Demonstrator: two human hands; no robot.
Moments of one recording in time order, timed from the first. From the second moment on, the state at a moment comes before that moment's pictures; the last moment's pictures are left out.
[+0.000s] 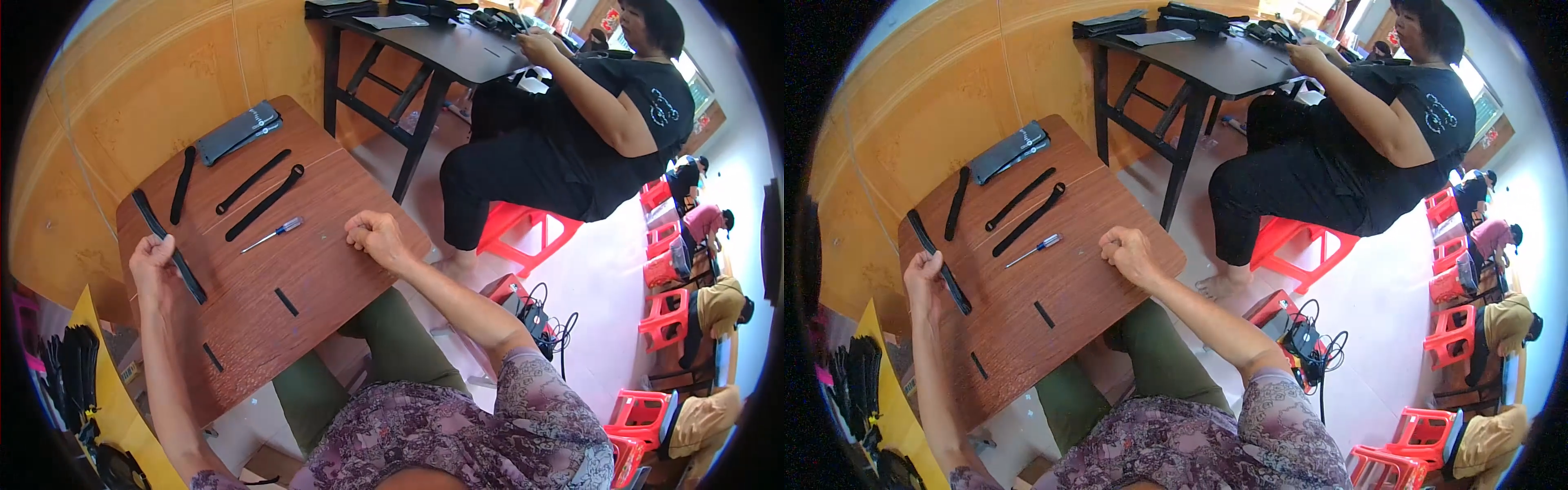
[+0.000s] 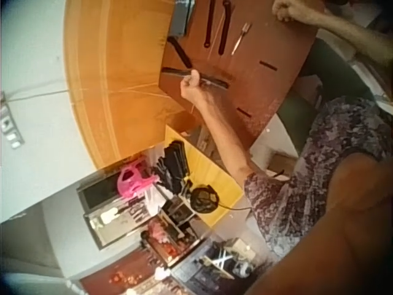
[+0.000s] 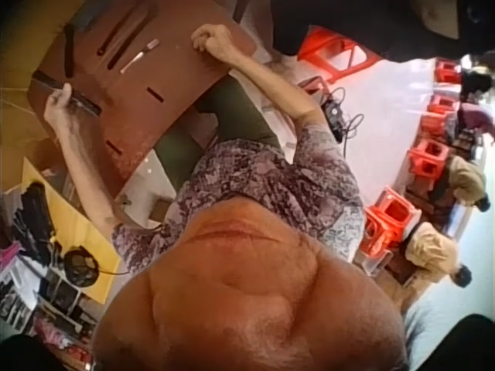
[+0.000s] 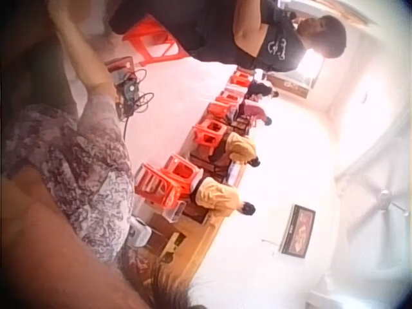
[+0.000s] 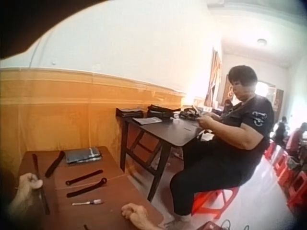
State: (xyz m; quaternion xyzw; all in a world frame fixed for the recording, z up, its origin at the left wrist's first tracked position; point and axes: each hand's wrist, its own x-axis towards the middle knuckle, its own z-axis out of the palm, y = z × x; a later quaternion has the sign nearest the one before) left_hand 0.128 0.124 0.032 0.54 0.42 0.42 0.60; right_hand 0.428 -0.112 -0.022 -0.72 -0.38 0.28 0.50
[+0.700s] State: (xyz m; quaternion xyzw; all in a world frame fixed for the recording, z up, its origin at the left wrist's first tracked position) left_hand 0.171 -0.109 0.072 0.50 0.13 0.28 0.81; right_hand 0.312 -0.183 0.091 -0.50 -0.49 0.37 0.60
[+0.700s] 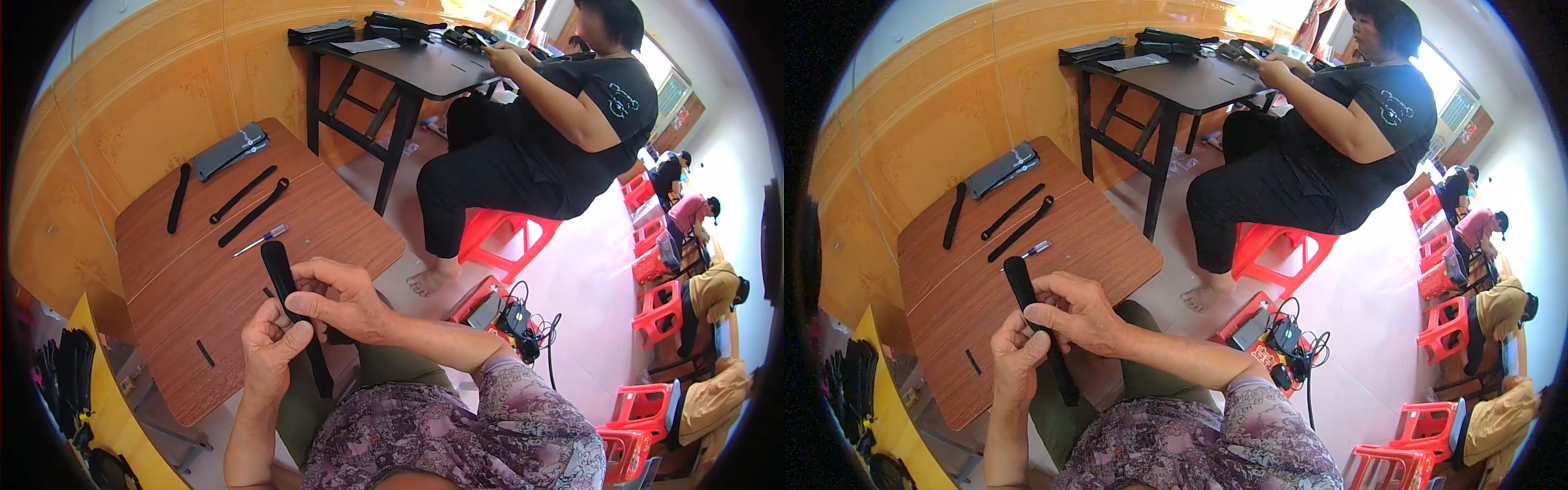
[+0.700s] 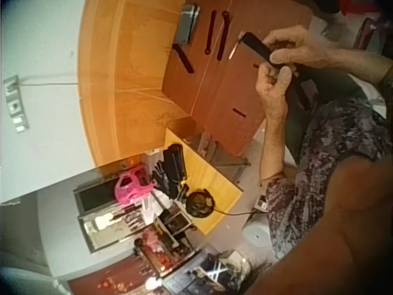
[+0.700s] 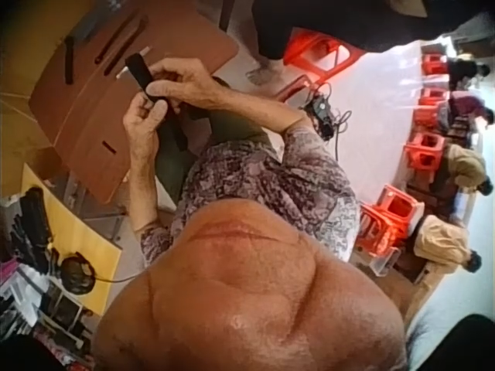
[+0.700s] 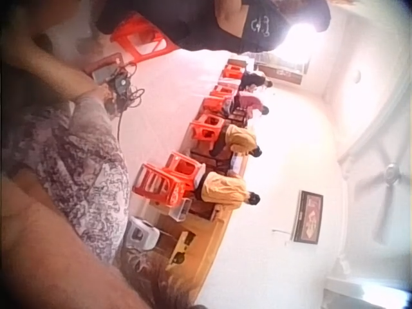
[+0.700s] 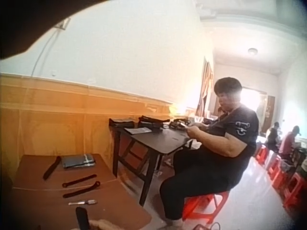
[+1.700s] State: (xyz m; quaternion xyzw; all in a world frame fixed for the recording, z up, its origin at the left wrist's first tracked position) left_hand 0.192 -0.147 0.076 0.48 0.17 0.27 0.82; right_hand 0.334 -0.222 0.091 -0.55 -0.42 0.22 0.68
